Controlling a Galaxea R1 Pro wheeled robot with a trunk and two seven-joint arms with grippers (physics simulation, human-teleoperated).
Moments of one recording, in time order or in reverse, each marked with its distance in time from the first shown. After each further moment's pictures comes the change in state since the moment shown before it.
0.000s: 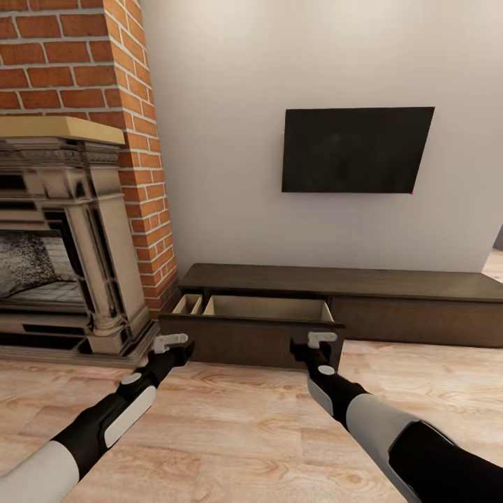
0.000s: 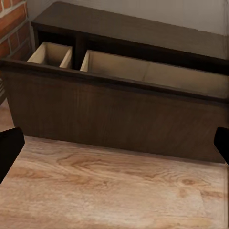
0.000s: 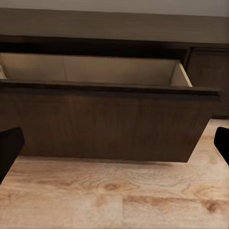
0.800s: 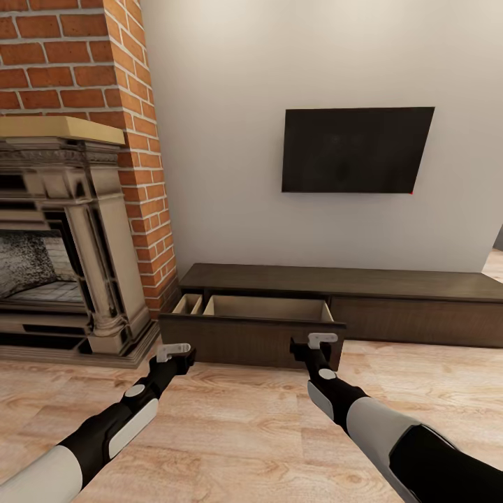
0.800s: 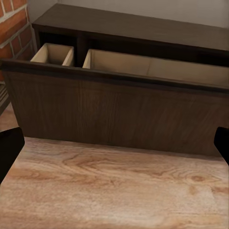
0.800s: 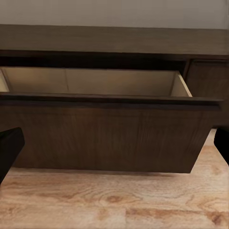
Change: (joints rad) left arm 0.000 -0.013 -0.082 0.089 -0.010 -0.111 -0.003; right arm 0.013 0.001 0.001 0.000 0.002 -0.075 0.001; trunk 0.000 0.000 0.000
